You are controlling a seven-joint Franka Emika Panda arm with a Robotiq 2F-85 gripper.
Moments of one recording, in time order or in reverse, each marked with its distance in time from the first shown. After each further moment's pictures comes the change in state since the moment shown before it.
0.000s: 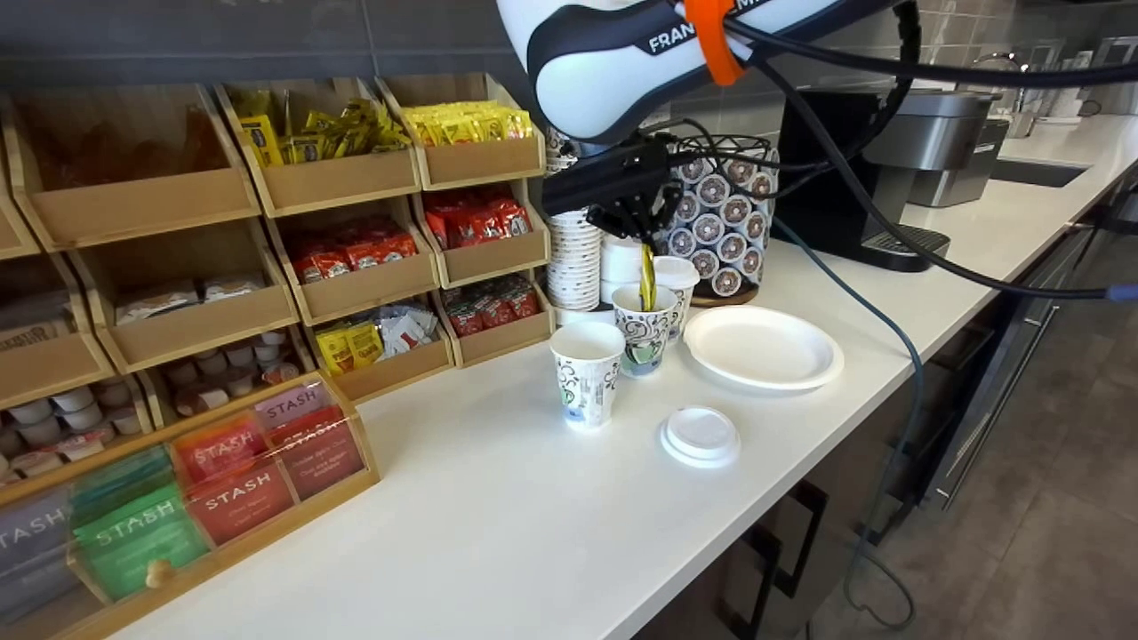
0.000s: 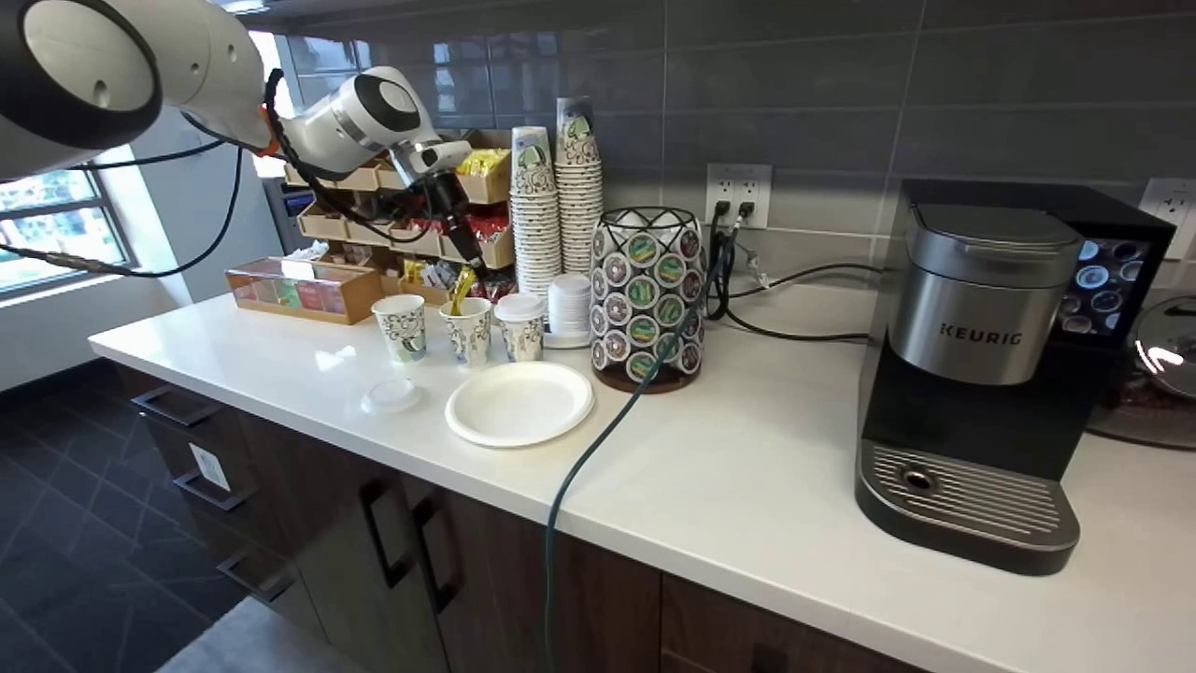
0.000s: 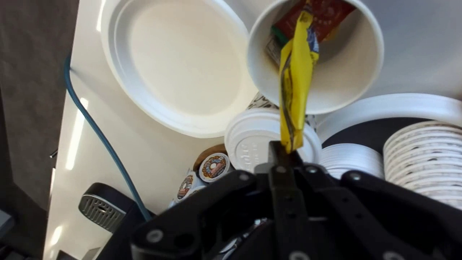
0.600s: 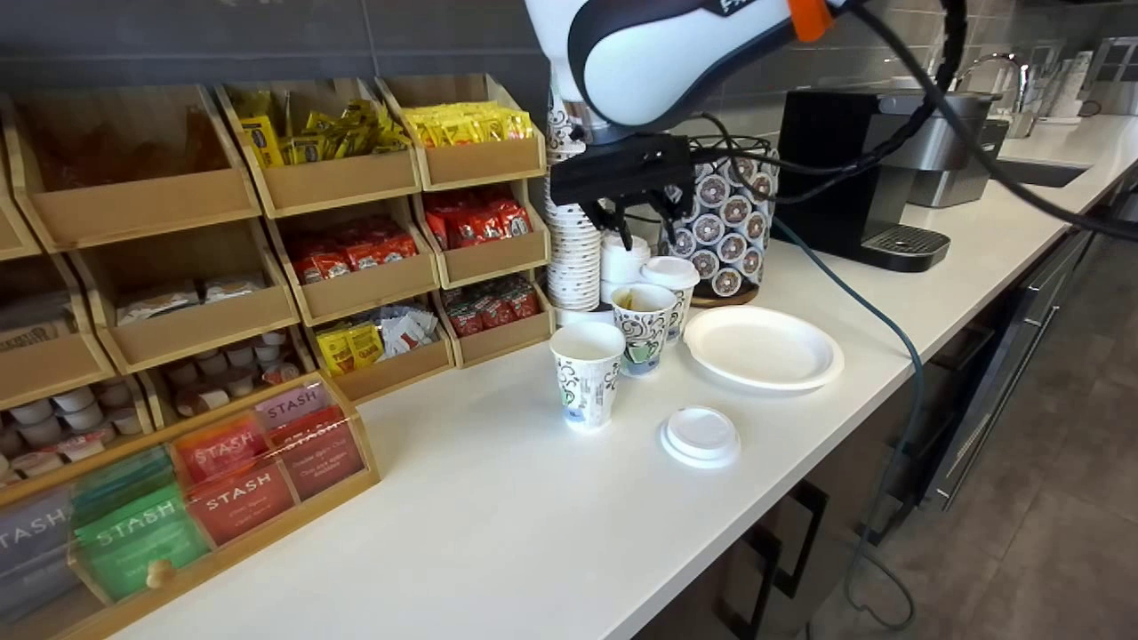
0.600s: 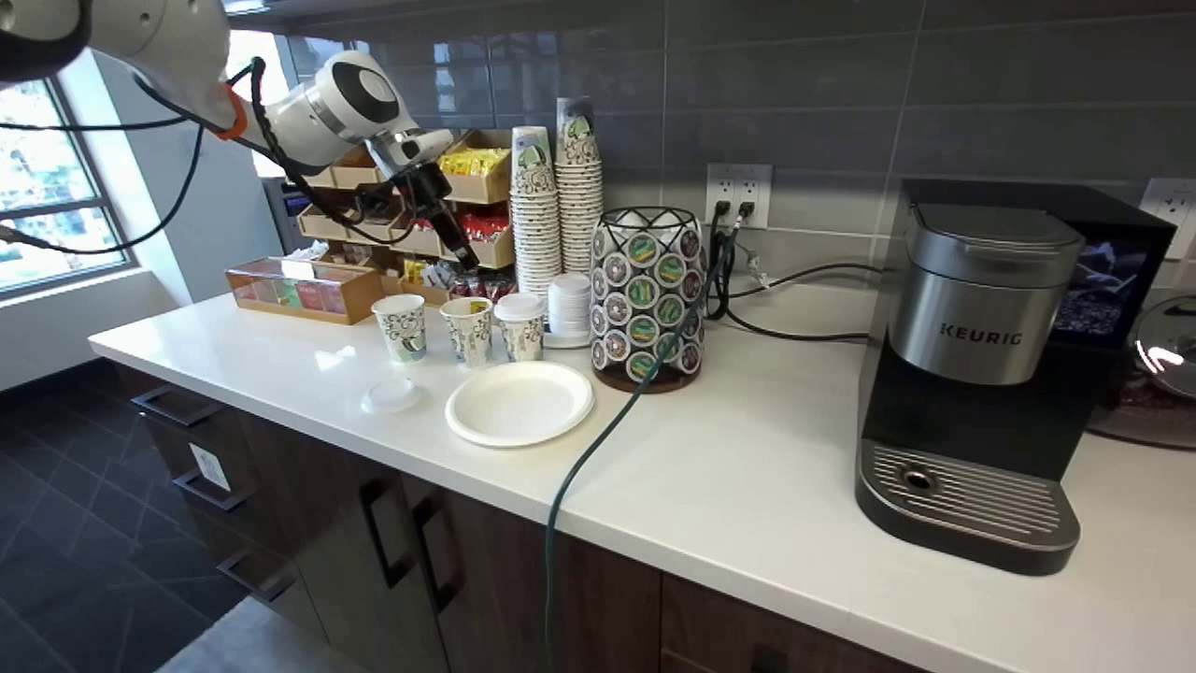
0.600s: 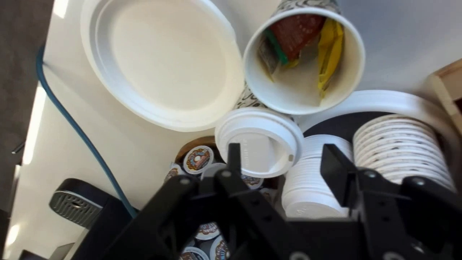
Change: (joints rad) arm -0.013 -0.198 0.088 -0.278 -0.102 0.206 0.055
